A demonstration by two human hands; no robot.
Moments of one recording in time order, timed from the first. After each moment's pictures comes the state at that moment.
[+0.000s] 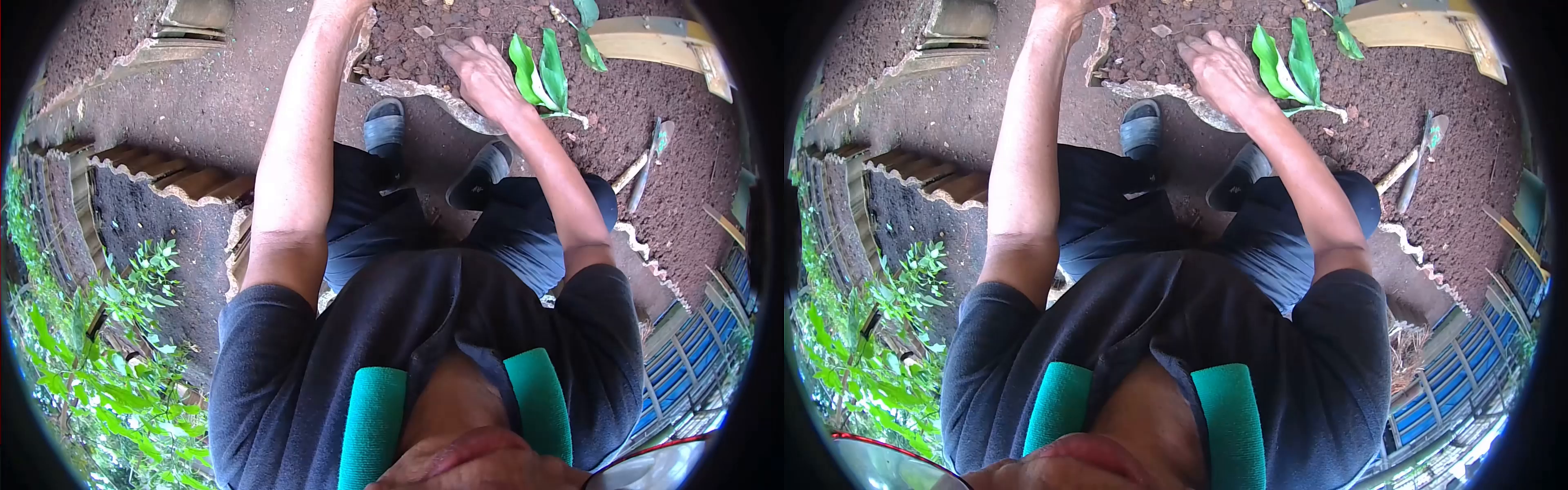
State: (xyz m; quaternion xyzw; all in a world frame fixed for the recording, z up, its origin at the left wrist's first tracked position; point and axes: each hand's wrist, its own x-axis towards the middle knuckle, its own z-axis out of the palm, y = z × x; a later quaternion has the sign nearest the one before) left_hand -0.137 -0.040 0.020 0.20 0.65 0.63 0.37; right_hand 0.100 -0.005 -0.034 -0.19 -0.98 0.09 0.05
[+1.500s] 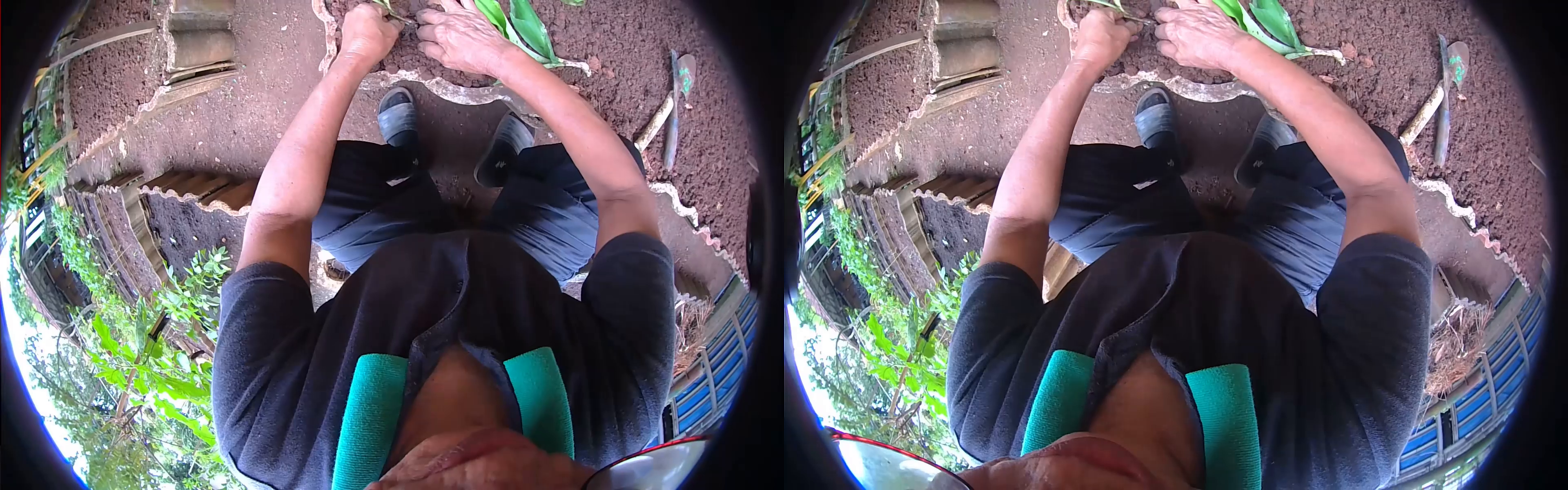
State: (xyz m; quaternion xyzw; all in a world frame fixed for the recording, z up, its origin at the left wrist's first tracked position) left_hand -0.081 -0.048 -0.057 0.54 0.80 0.17 0.21; right_hand 0.118 0.029 -0.047 -0.11 -0.97 0.11 0.16
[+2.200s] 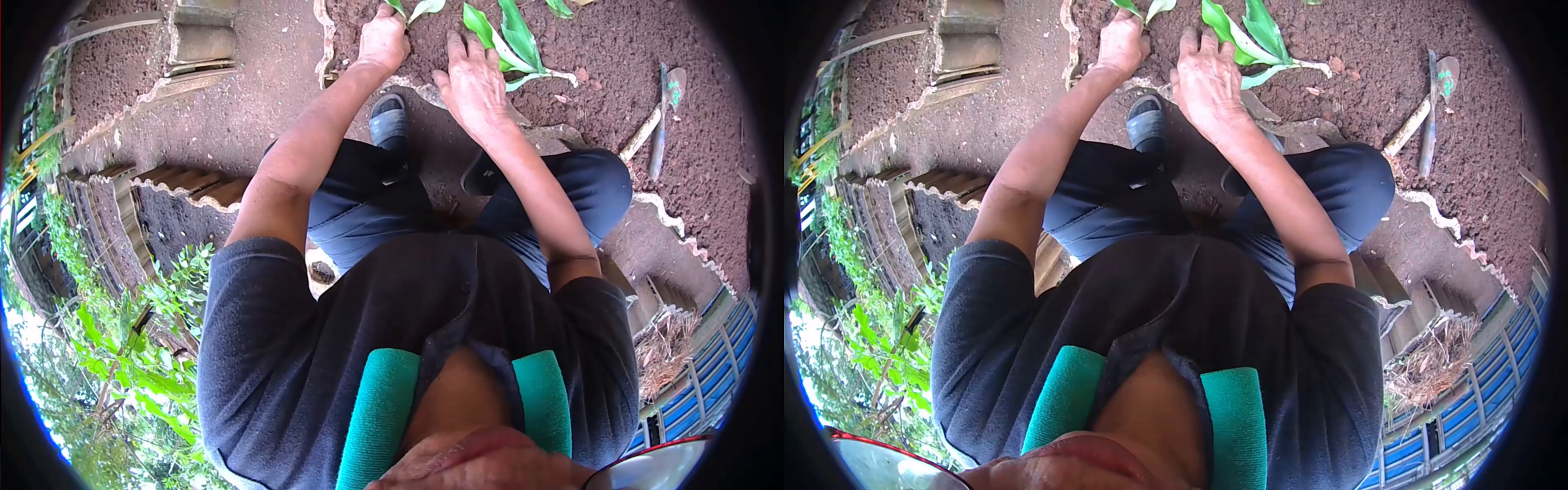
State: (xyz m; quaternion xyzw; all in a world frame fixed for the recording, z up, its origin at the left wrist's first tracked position) left_hand -0.057 -0.048 -0.092 0.66 0.73 0.15 0.04; right_hand 0.141 -0.053 -0.001 -0.48 -0.85 0.20 0.09
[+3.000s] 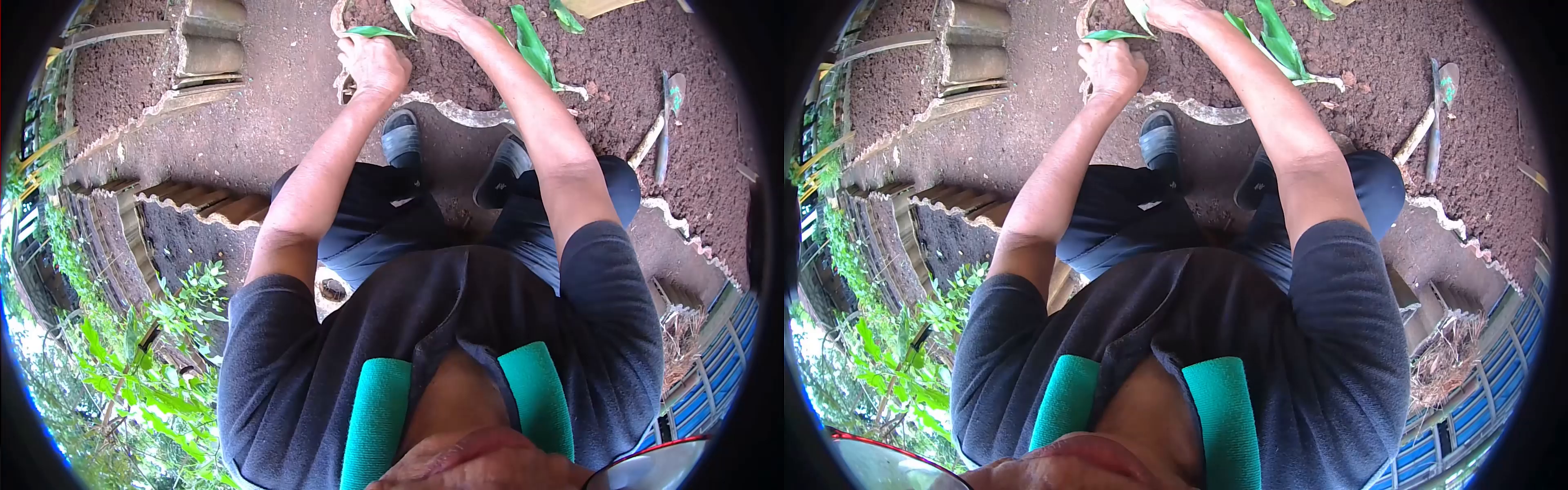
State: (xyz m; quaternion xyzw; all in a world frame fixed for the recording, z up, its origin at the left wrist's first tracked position) left_hand -0.061 -0.066 -0.042 0.49 0.86 0.06 0.09; right_hand 0.029 0.081 -0.031 -0.29 -0.92 0.24 0.12
